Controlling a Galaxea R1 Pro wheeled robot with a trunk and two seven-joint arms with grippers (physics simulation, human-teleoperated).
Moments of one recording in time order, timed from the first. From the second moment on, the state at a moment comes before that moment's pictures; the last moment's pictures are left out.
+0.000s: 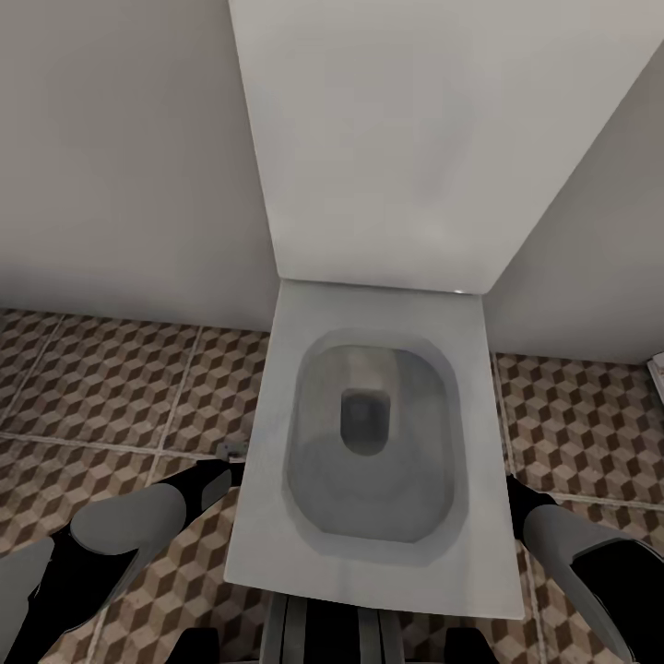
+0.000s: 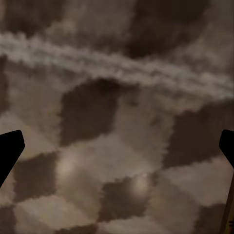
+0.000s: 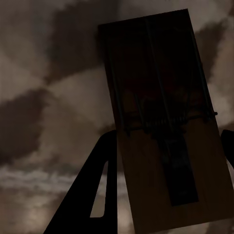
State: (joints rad) left arm -1.05 0.01 -2.12 -0.06 2.18 0.18 0.21; right arm -0.96 -0.15 0.40 -0.08 -0.28 0.05 -0.05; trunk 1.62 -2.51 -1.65
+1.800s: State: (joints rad) left arm -1.05 0.01 -2.12 -0.06 2.18 0.16 0.21; right arm -0.96 -0.15 0.40 -0.08 -0.28 0.05 -0.05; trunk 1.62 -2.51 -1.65
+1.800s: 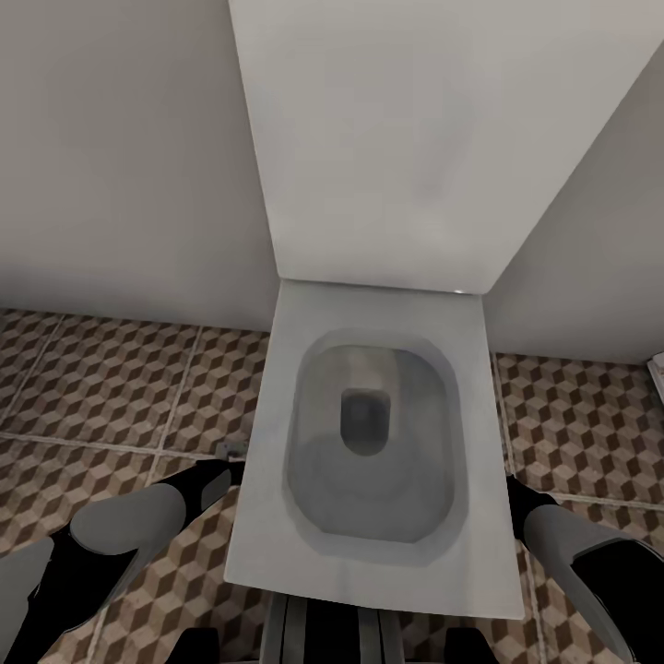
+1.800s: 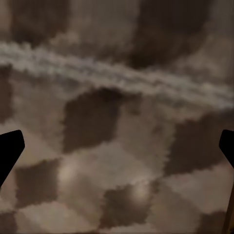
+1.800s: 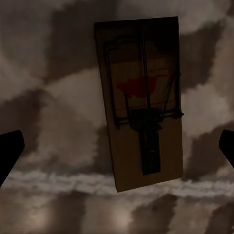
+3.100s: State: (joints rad) left arm -1.05 0.01 -2.12 -0.06 2.18 0.15 0.21; right arm -0.96 -0.15 0.40 -0.08 -0.28 0.05 -0.05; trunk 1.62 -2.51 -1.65
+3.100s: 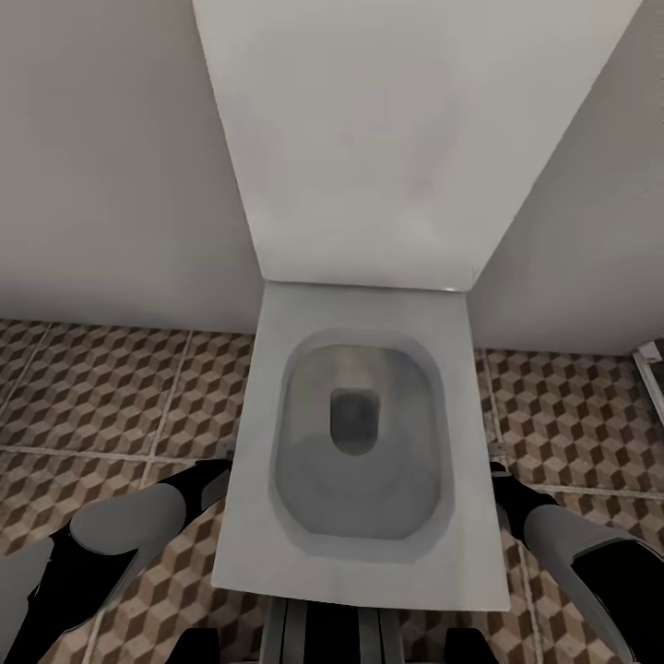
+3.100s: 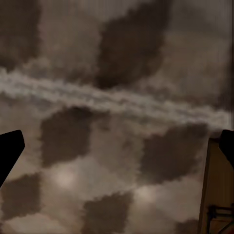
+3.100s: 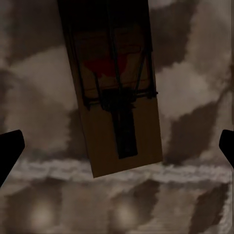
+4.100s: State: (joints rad) left arm -1.05 0.01 -2.12 -0.06 2.18 0.15 0.21; right arm -0.96 -0.15 0.40 -0.08 -0.28 0.05 -0.05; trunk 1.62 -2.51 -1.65
